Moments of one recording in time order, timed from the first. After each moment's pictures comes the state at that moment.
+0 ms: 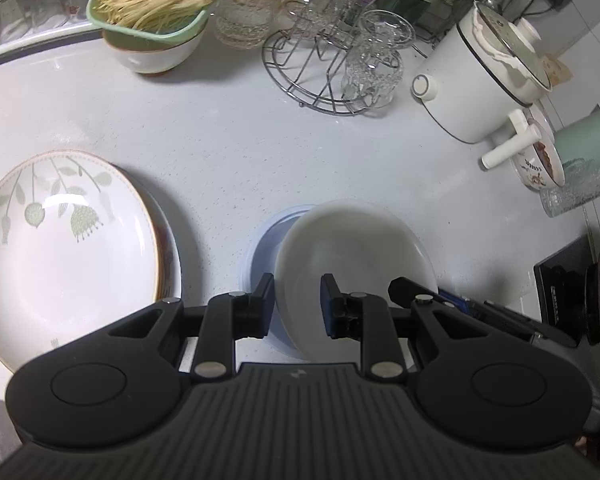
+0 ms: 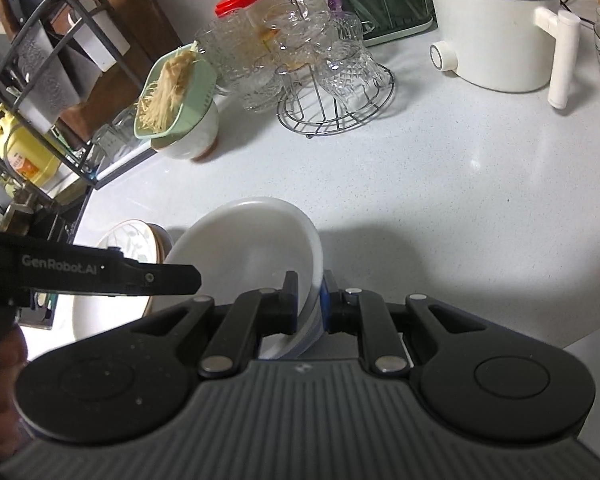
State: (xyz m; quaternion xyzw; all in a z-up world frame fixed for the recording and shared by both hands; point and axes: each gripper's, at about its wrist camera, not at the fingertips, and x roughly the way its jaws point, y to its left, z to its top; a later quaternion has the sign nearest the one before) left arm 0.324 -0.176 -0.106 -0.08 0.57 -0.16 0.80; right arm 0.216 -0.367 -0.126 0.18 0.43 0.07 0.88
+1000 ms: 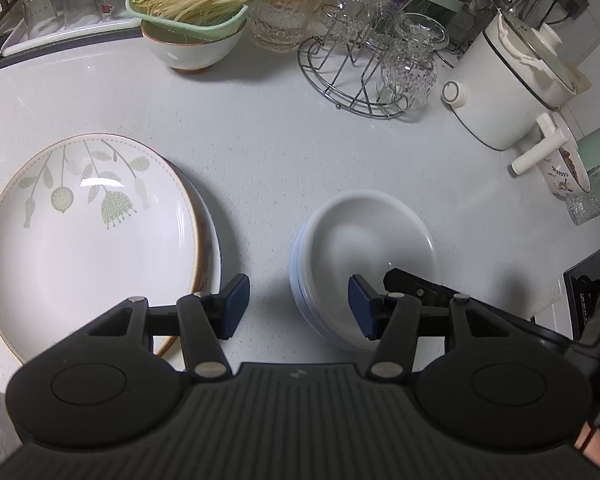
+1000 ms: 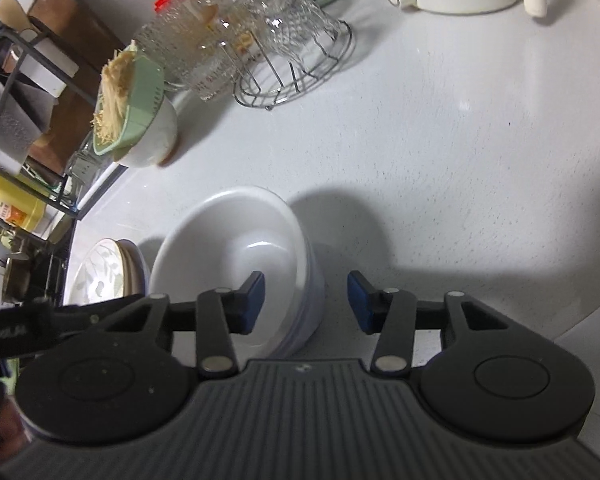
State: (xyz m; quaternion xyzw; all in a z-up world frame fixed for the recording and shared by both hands) left arm 0.309 -0.158 -0.126 -0.07 0.54 -0.12 0.83; right arm 0.230 -0.376 -0.181 0.27 0.45 0.03 0.85
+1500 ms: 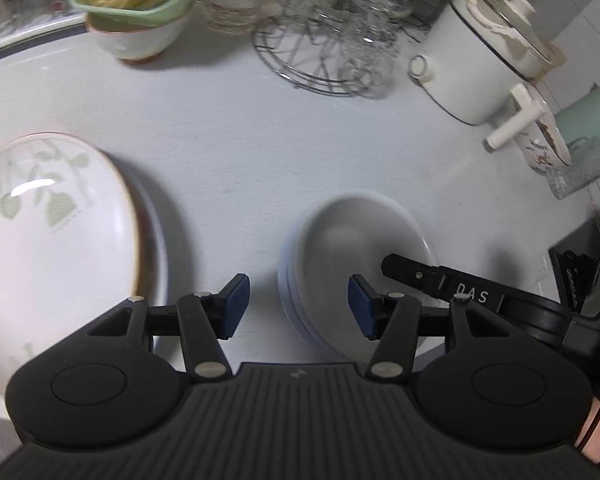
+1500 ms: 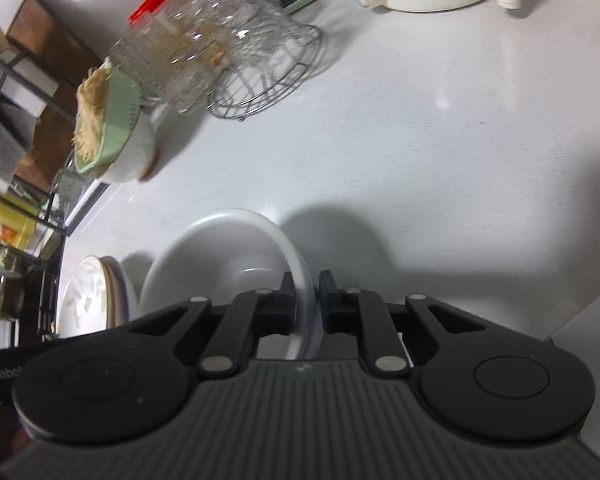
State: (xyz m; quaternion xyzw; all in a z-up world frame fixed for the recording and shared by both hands) left arm 0.314 -0.185 -0.143 -0.06 0.55 -0.18 0.81; right arm 0.226 -0.392 -0.183 0.29 0.44 0.00 0.85
